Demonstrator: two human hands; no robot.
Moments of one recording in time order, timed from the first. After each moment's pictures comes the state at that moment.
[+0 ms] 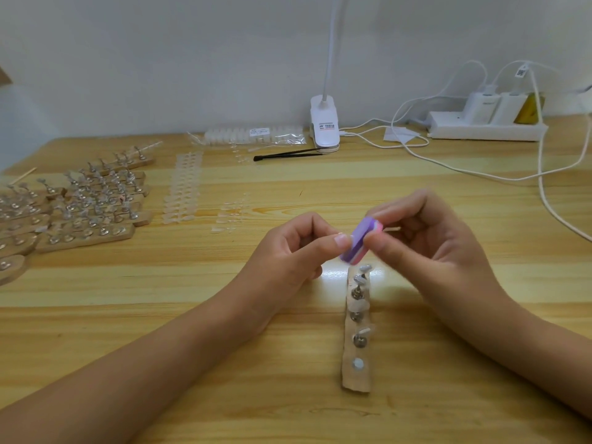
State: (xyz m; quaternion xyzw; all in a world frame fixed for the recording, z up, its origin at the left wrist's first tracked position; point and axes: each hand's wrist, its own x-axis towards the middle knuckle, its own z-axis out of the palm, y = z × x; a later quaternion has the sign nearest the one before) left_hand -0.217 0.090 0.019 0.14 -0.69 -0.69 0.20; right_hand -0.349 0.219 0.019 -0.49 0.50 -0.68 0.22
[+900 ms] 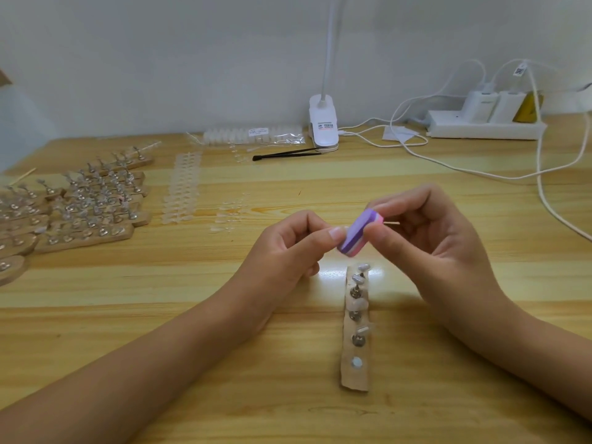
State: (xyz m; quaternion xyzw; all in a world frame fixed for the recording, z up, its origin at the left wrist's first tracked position) left_hand -0.218 0.090 0.019 0.14 -0.68 -0.69 0.21; right_hand -0.344 0.217 0.019 -0.48 0.49 -0.69 0.23
